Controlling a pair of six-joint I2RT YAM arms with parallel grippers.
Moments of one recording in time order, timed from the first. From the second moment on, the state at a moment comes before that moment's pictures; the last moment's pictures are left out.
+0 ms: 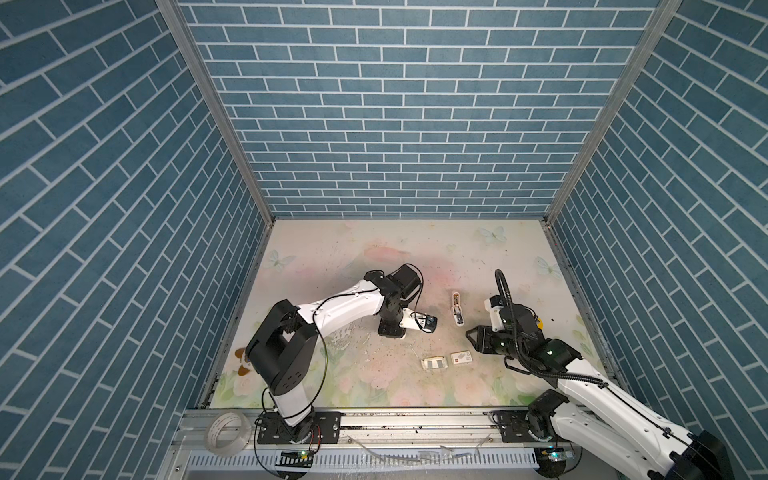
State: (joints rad) left arm -0.78 1.71 1.26 -0.92 0.17 0.99; right arm 0.60 0.82 0.46 -0.44 -0.17 0.60
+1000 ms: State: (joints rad) left arm -0.81 1.73 1.51 -0.98 0.25 0.80; right arm 0.60 1.25 0.66 -0.10 -0.58 0.63
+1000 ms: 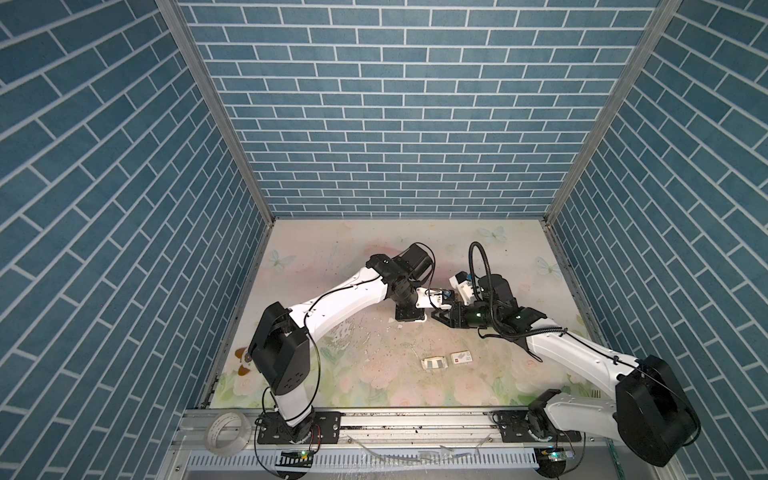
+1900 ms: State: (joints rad) left arm -0.82 1.73 1.53 -0.98 0.27 0.77; right arm 0.61 1.30 0.66 -0.09 -0.59 0.63
